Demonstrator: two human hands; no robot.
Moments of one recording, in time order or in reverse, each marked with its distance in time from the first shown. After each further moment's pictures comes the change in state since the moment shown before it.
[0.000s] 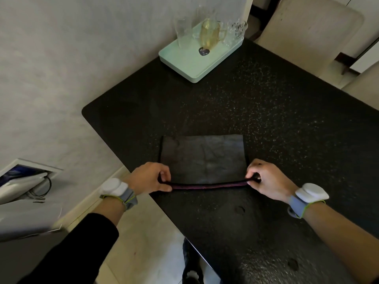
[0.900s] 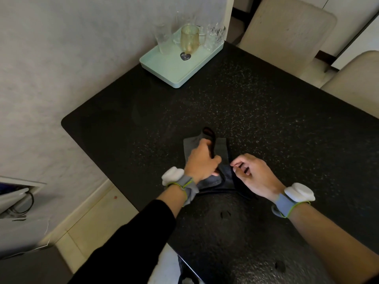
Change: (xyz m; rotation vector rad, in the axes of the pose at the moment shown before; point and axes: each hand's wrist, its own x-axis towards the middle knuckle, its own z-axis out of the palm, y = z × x) left_hand 0.085 0.183 0.022 -0.643 0.233 -0.036; right_hand 0.002 -0.008 -0.013 0.202 0.191 0.145
